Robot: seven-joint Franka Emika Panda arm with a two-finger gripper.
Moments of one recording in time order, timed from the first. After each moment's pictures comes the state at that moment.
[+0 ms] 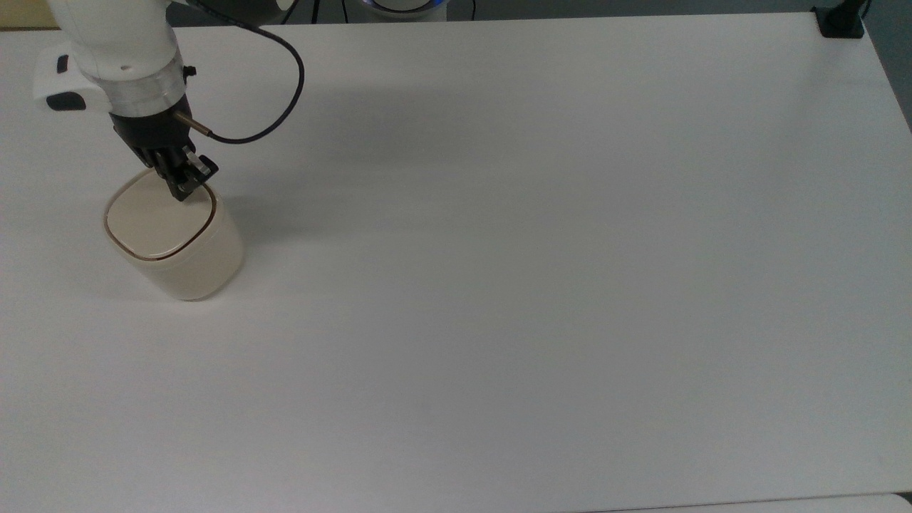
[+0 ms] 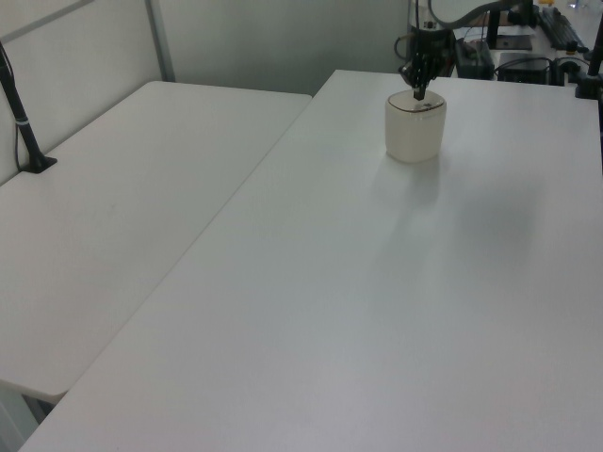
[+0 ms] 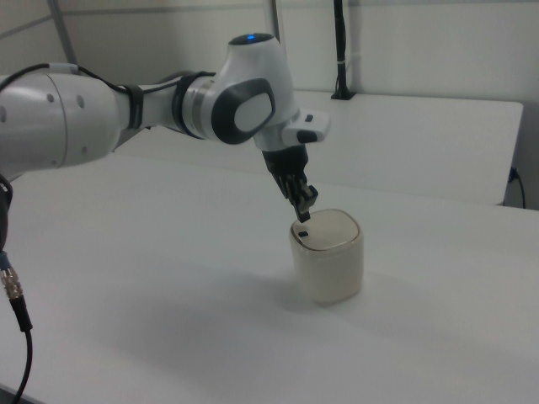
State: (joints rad) arm -0.25 0.35 -0.02 -1.53 -0.09 2.02 0.30
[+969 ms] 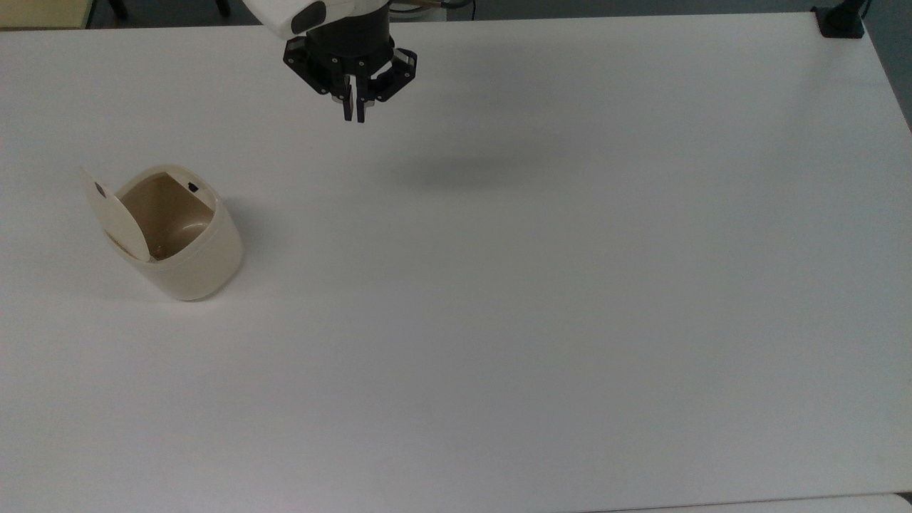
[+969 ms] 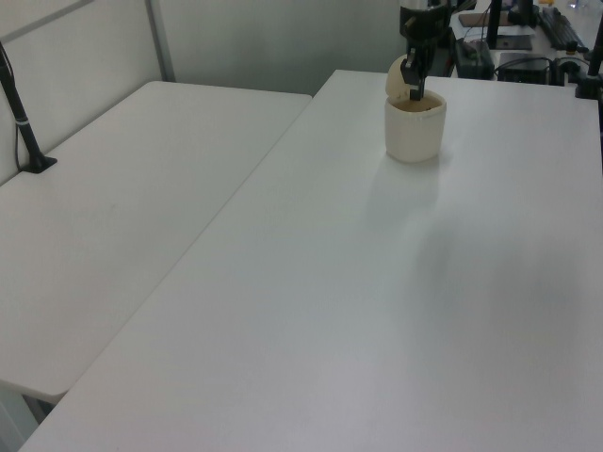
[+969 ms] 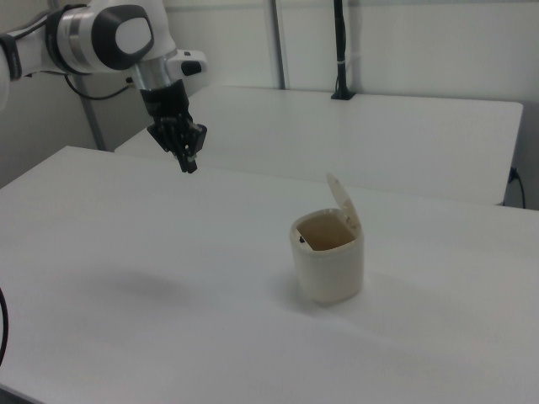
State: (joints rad) arm 0.04 0.16 0.01 -1.53 -0.10 1.72 0.10
